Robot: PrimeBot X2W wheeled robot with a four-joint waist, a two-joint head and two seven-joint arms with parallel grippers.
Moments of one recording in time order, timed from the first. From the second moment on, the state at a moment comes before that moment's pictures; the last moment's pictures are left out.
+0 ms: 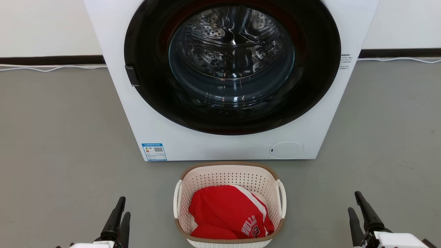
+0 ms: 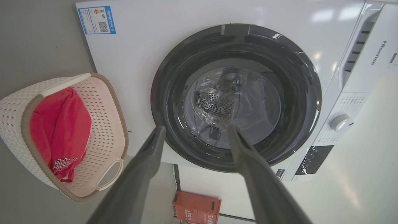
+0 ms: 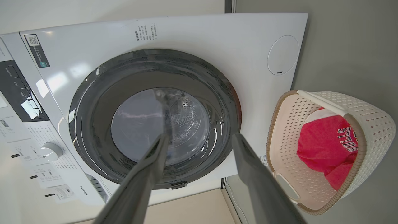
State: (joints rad) left arm 0.01 0.02 0.08 0.35 -1.60 -0.12 0.10; right arm 0.00 -0.02 -0.13 0.35 1.60 0.12 0.10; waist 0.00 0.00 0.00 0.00
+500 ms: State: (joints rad) left arm 0.01 0.02 0.06 0.34 -1.57 -0.12 0.06; right arm 0.00 -0.02 -0.11 0.32 1.52 0.12 0.07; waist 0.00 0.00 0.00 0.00
